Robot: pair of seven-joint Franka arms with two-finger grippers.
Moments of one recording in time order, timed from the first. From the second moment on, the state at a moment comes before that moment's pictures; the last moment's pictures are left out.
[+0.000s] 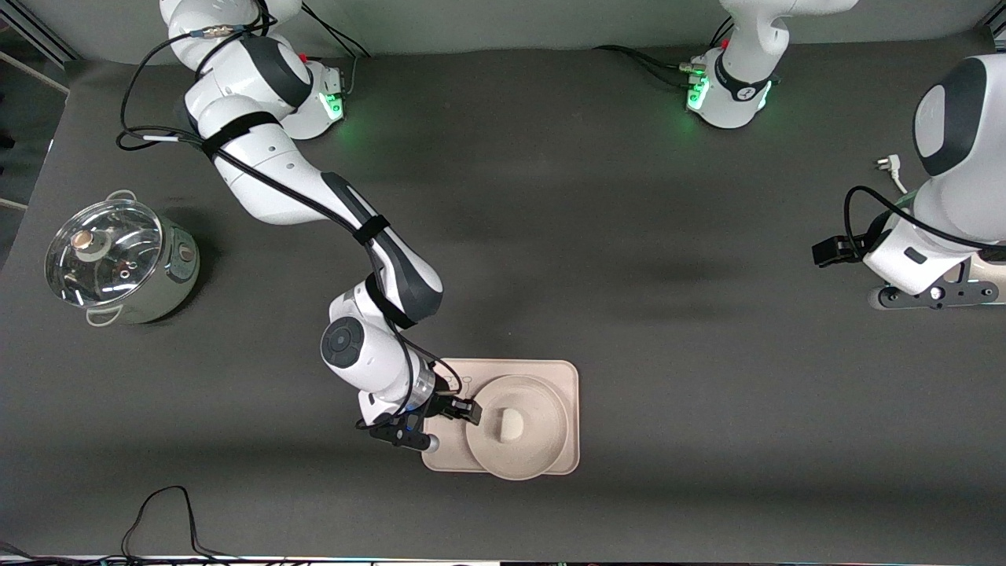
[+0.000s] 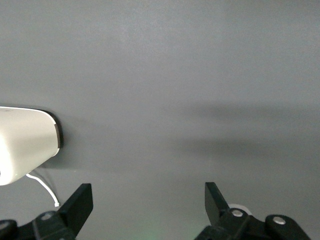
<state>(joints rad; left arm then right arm) -0.07 0.10 0.01 -1.74 0.11 1.68 -0.12 0.29 1.08 0.28 -1.03 -0.04 2.45 0.67</state>
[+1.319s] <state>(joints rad) -0.01 -0.10 -0.07 -1.76 0.11 1.57 -0.20 0.22 0.04 -0.13 -1.65 -0.01 1.80 0.30</state>
